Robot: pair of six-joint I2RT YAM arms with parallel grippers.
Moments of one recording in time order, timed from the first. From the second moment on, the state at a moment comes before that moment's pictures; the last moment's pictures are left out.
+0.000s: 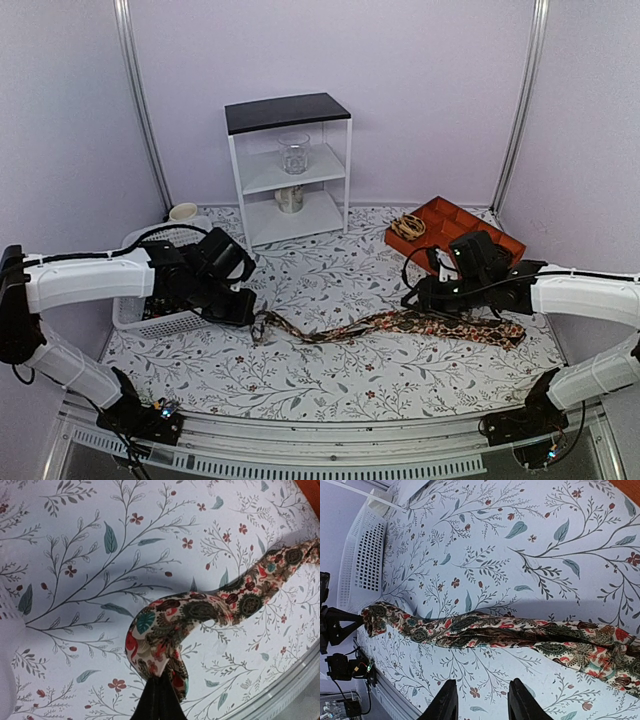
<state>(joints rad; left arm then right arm) -0.79 1.40 0.92 -0.61 0.02 -0.60 0.68 1.23 0.71 -0.25 -0.20 0.73</state>
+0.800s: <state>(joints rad) -0.71 1.49 0.95 -0.79 -0.01 -0.57 0.59 1.58 0.72 -0.17 -0.05 0.72</state>
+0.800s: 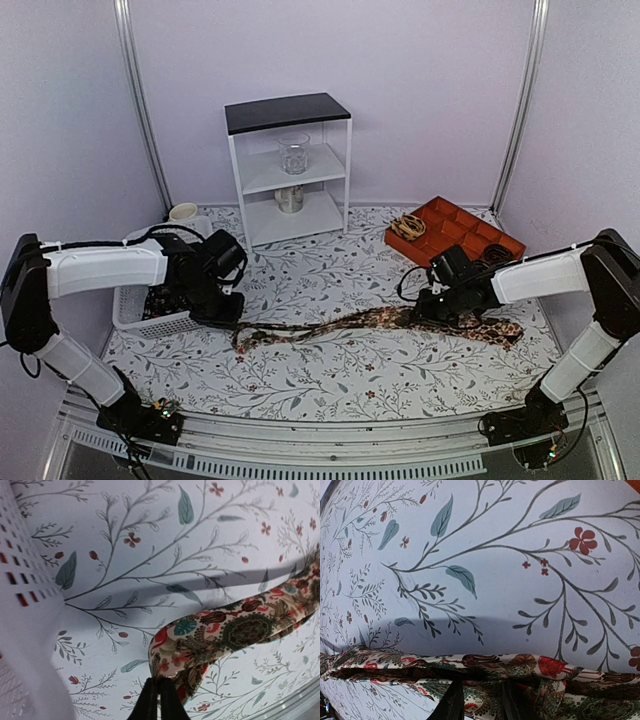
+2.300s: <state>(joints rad) -0.77 1.56 0.87 -0.67 -0.08 -0.48 0.53 1.62 0.75 -0.13 -0.06 0.70</state>
